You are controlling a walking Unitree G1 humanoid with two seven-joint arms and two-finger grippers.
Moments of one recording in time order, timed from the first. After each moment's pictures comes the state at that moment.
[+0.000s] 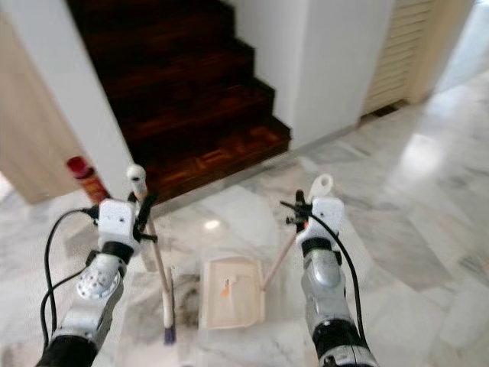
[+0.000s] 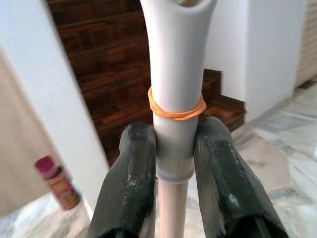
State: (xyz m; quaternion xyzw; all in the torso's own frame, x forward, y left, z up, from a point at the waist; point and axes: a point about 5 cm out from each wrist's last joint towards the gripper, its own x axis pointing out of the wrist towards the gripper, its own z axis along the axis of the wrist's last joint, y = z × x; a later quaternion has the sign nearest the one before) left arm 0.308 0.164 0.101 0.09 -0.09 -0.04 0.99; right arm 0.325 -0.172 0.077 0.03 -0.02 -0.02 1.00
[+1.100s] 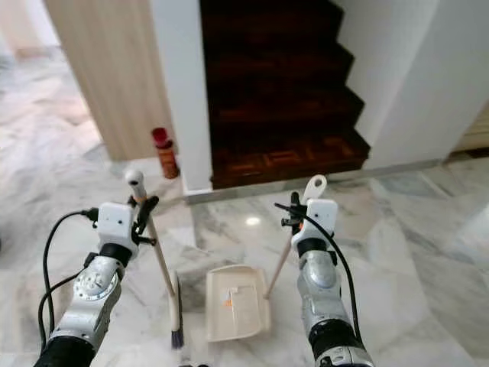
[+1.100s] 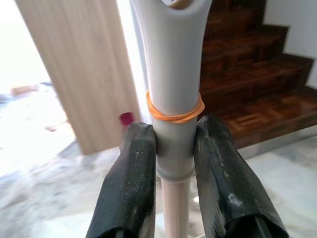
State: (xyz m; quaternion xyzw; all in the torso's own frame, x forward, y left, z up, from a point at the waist) left arm 0.305 0.172 0.096 0.08 -0.07 -0.03 0.99; right arm 0.326 -0.159 0.076 0.04 -0.01 0.00 1.00
